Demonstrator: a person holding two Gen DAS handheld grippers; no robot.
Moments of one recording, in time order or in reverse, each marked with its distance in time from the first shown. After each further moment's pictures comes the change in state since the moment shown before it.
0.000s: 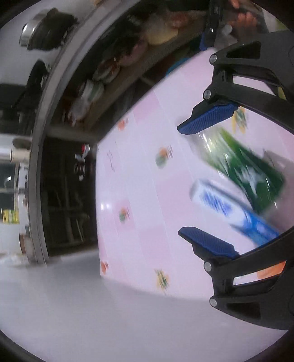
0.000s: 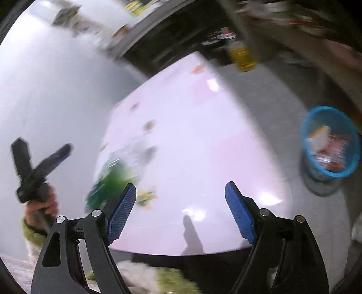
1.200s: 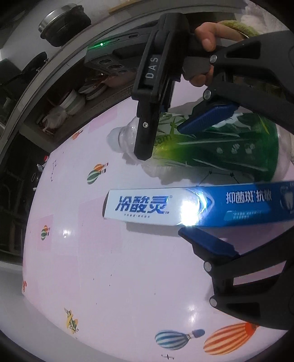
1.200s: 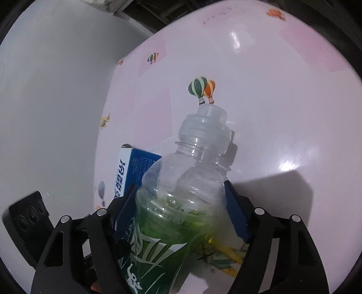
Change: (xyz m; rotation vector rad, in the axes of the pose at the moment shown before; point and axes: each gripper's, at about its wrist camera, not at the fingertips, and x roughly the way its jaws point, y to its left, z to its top) left arm 0.073 0.011 -0.088 -0.234 0.248 -0.319; right arm 0.136 0.071 0.050 -0.002 0.206 -0.062
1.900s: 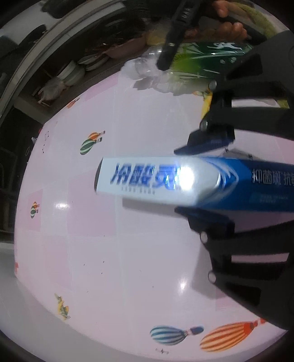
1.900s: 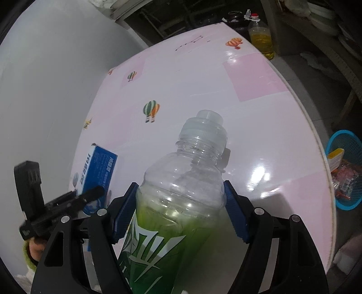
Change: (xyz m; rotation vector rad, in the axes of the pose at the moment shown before) left arm 0.036 -0.001 0.016 -0.088 0.034 0.162; right arm -0.060 -0.070 -0.003 -0.089 -0.081 -0.106
